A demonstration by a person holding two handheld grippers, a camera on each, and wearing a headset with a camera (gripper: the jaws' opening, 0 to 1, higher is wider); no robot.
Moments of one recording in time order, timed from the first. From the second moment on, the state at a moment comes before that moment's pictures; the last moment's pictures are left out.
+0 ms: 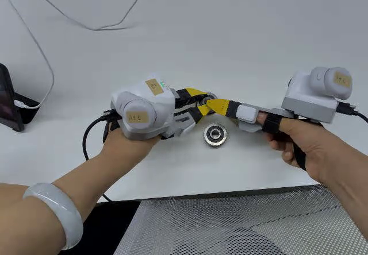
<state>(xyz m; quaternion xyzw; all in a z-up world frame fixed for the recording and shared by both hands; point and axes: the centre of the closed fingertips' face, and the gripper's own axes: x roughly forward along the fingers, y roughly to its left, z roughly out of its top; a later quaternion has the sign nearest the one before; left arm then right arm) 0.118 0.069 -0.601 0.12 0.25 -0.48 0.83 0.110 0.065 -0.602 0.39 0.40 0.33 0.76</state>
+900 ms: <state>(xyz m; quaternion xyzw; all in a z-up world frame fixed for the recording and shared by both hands) 0.117 0.069 -0.602 0.12 0.25 -0.48 0.83 0.111 0.060 -0.605 0.39 0.40 0.33 0.76</state>
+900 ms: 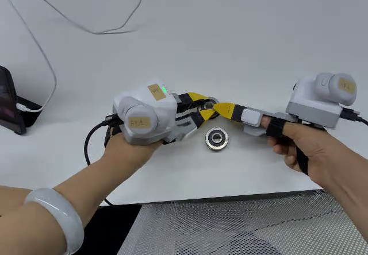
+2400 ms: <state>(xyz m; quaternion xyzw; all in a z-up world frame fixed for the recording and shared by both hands) 0.116 0.069 -0.603 0.12 0.25 -0.48 0.83 0.114 0.061 -0.599 0.35 0.39 0.33 0.78</state>
